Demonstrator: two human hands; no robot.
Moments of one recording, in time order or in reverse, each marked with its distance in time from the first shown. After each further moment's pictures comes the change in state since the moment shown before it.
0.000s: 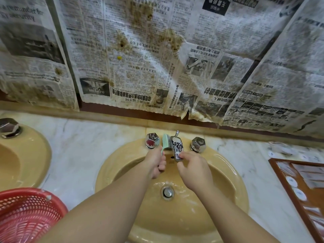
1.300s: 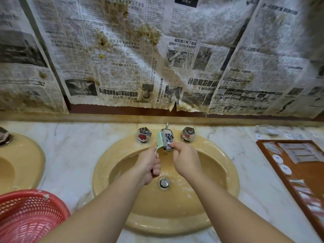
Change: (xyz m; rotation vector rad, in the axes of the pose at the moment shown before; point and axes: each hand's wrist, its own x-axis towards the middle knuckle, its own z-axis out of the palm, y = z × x) left_hand -0.078 -0.020 0.003 0.095 0.016 0.032; right_hand -0.010 -0.003 0.003 0.157 0.031 0.076
